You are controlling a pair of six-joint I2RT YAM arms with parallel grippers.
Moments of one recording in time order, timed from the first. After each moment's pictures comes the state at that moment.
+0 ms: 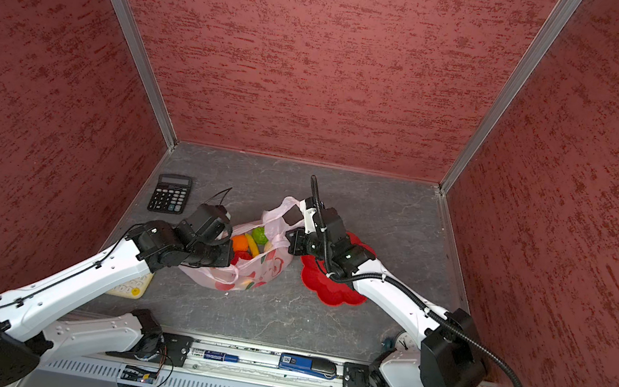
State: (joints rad) left arm -0.69 1.05 0.96 -0.96 -0.06 -0.74; right arm 0.71 1.38 0.94 -0.11 -0.25 0.54
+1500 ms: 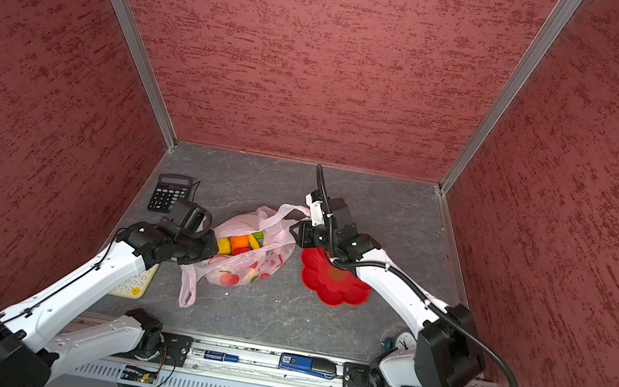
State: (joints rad) left arm -0.40 1.03 0.84 -0.84 0.05 -0.77; right arm 0.63 1.38 1.03 -0.27 -0.29 0.43
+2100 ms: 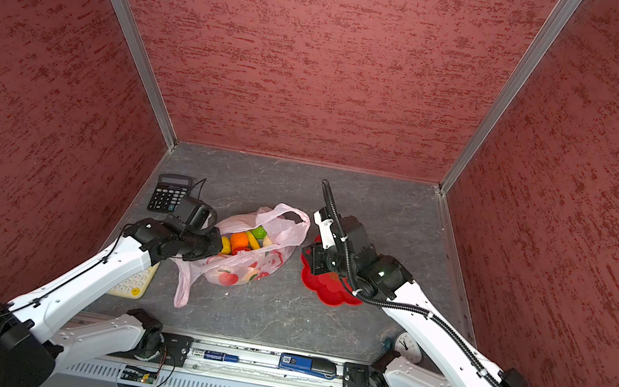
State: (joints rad) left arm -0.42 1.07 0.85 -0.81 0.05 -0.76; right arm 0.74 1.08 1.05 -0.66 -0.13 0.41
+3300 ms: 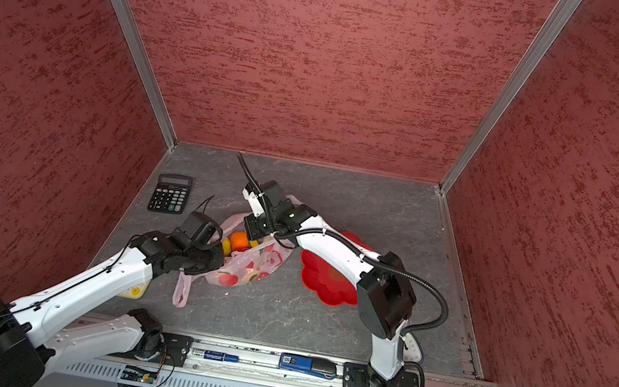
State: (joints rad) left arm -0.53 1.04 0.73 -0.77 0.00 -0.86; right arm 0.84 1.92 1.64 -0.49 -0.22 0.28
